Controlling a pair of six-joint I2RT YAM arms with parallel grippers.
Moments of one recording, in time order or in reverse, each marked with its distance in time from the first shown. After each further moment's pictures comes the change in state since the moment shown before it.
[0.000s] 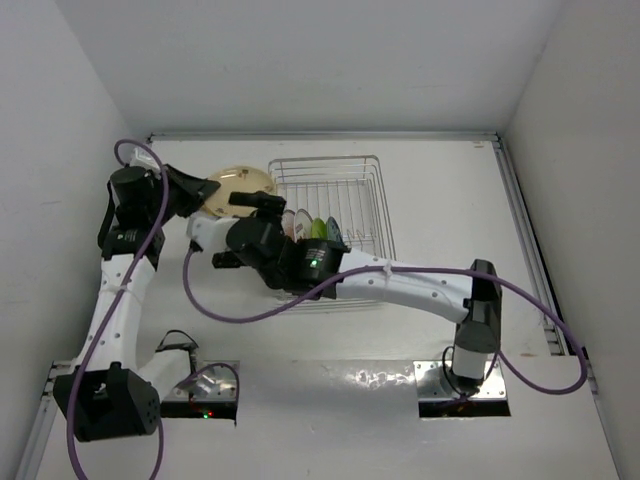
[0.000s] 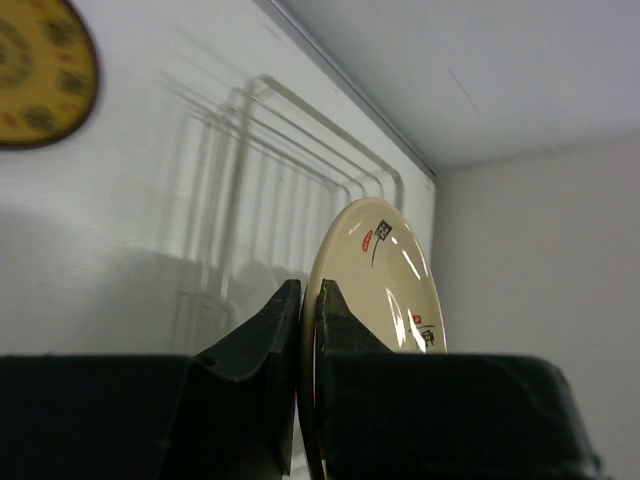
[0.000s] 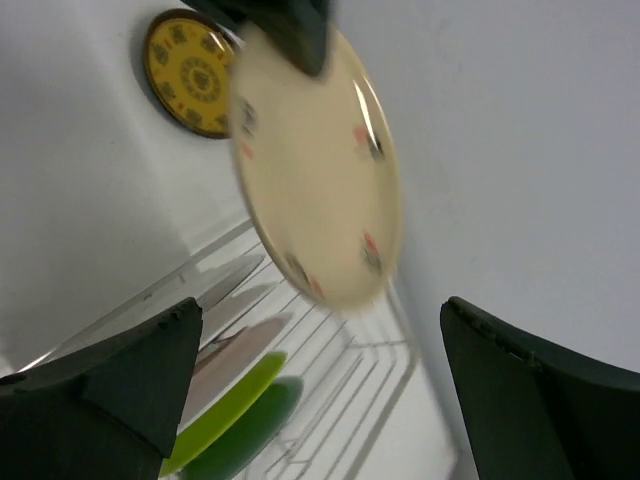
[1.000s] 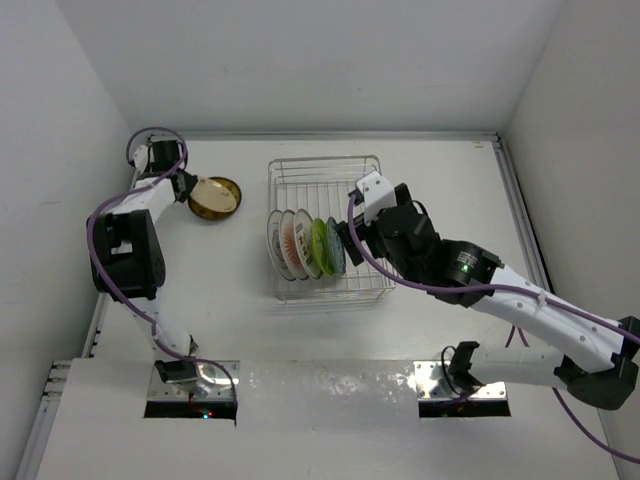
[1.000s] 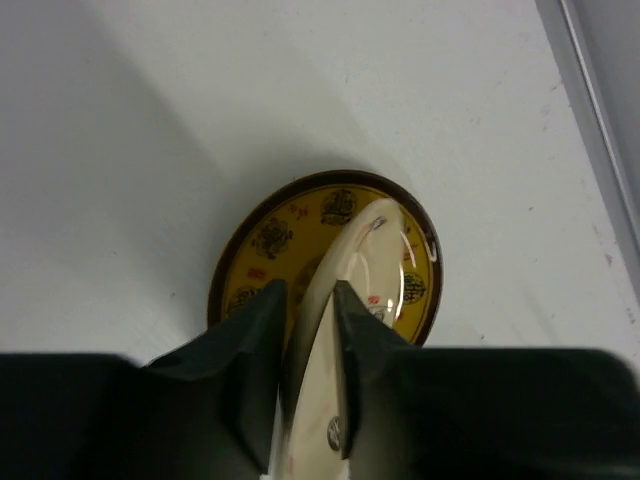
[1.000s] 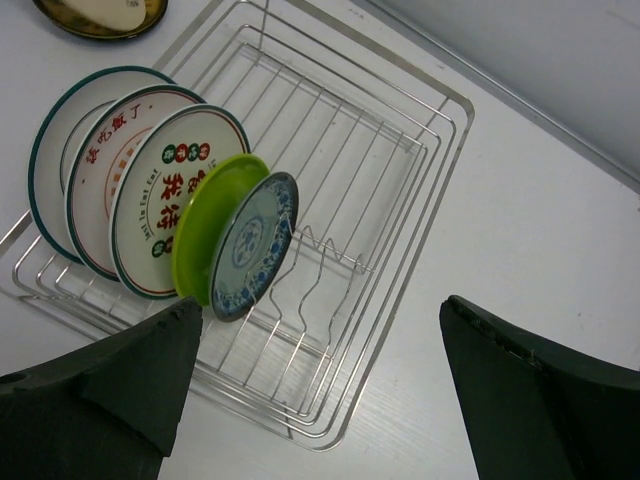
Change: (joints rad) left arm 0.028 0.824 0.364 0.011 -0.703 0.015; right arm -0.281 -0.727 -0.573 -0.211 -0.116 0.703
